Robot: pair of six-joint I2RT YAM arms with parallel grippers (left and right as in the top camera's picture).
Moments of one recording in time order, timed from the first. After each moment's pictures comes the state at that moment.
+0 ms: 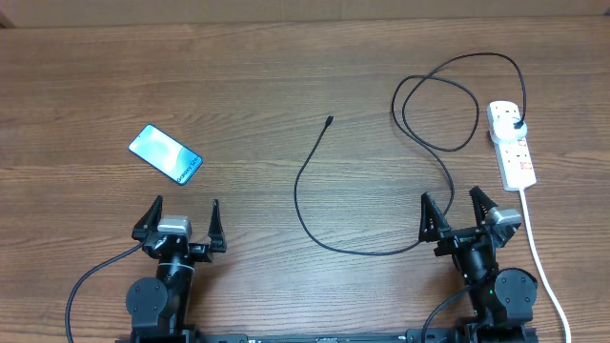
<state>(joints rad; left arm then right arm) 0.04 0.02 0.02 -0.06 0.12 0.02 0.03 0.01 0.02 -0.02 -0.17 0.25</state>
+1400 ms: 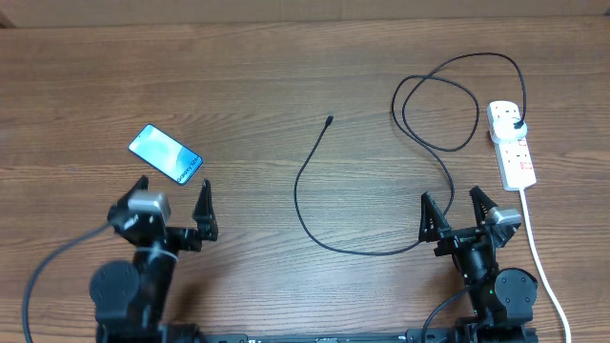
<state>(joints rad) 0.04 0.36 0.49 -0.25 0.17 -0.08 0.03 0.01 0.02 -0.02 -0.17 0.25</state>
